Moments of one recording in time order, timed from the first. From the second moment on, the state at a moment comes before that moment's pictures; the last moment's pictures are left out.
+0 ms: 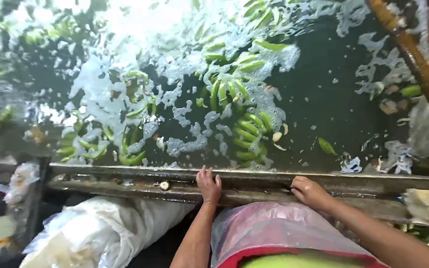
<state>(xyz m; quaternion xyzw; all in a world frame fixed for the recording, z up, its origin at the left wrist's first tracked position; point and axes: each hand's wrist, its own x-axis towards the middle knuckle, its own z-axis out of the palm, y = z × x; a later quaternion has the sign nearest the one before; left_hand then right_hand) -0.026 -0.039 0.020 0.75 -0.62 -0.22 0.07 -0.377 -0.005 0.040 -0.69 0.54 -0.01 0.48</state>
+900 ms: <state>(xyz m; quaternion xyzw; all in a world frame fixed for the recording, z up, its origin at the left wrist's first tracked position) -0.083 -0.263 -0.083 0.77 -0.29 -0.56 0.02 -0.500 -0.241 -0.056 -0.13 0.92 -0.03 0.37</state>
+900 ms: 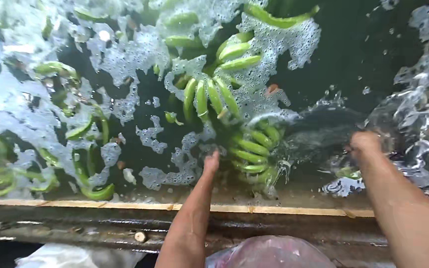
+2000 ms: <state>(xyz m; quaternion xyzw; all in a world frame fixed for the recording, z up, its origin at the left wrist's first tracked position) -0.117 -0.251 -0.079 0.62 -0.30 -0.72 0.05 -0.413 -0.195 -0.031 -0.23 0.83 -0.17 0.47</state>
